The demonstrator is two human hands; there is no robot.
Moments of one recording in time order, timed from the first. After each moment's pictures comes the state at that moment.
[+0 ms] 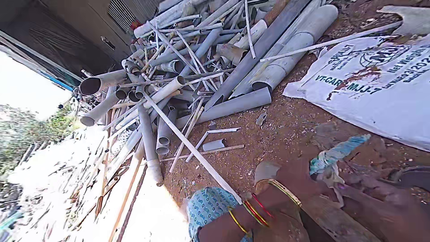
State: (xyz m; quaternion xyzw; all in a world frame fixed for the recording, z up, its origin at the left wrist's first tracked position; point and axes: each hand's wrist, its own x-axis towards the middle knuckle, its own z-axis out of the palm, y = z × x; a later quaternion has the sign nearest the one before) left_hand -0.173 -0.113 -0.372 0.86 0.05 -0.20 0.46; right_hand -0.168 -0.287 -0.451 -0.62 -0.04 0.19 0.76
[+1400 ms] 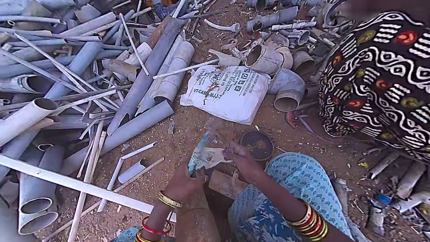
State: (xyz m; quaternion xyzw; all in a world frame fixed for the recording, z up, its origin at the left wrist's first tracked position) left_hand -0.180 -0.107 -0.375 0.82 0.01 -0.18 0.54; right_hand -0.152 -0.313 -0.413 -0.62 0.02 0.18 0.76
